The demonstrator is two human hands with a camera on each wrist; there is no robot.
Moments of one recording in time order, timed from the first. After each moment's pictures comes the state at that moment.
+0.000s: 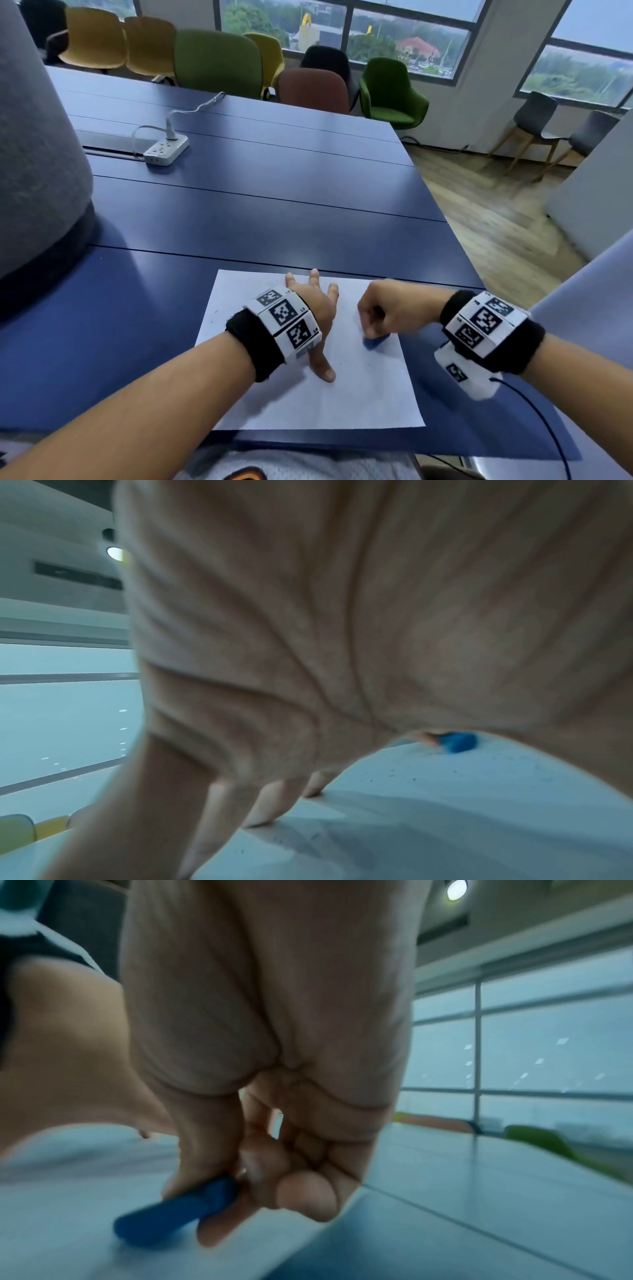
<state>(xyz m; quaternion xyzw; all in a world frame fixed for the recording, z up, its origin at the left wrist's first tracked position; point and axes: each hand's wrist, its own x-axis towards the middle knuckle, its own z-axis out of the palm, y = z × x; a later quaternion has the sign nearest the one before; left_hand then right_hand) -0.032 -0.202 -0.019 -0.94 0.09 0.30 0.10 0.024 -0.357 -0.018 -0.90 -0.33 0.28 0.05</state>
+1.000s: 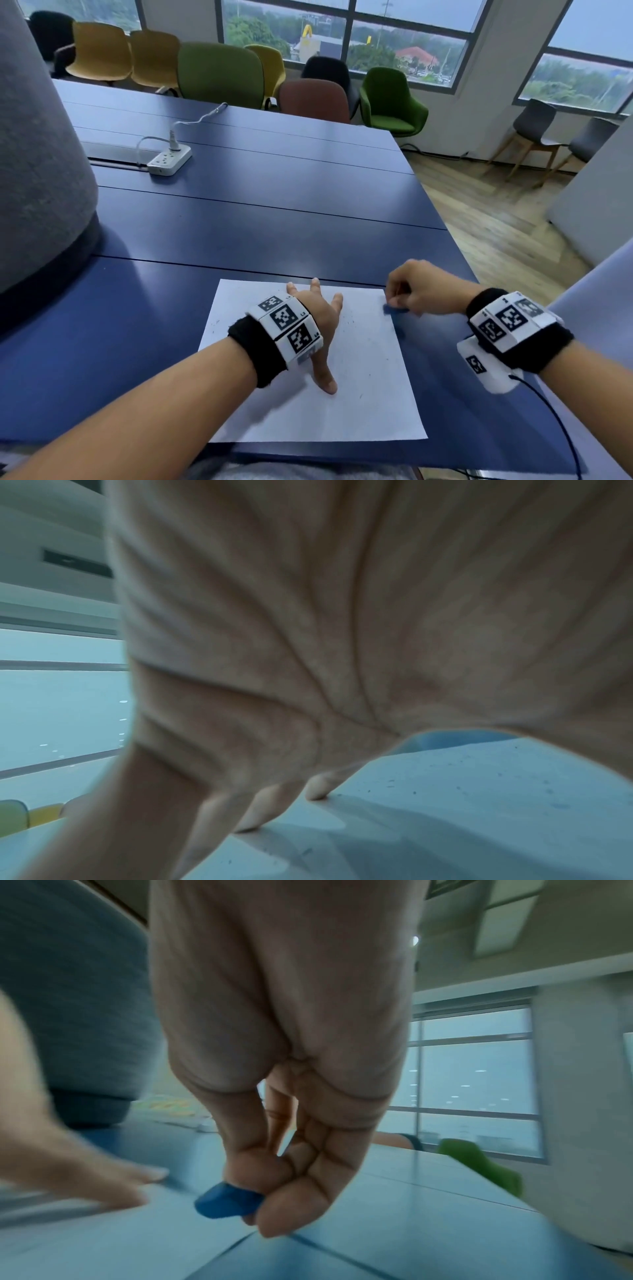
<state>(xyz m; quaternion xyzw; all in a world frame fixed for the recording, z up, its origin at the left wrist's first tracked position) -0.026 -0.201 -0.012 -0.93 0.09 0.33 0.11 0.051 -0.389 -0.003 -0.95 -0.24 0.18 0.11</state>
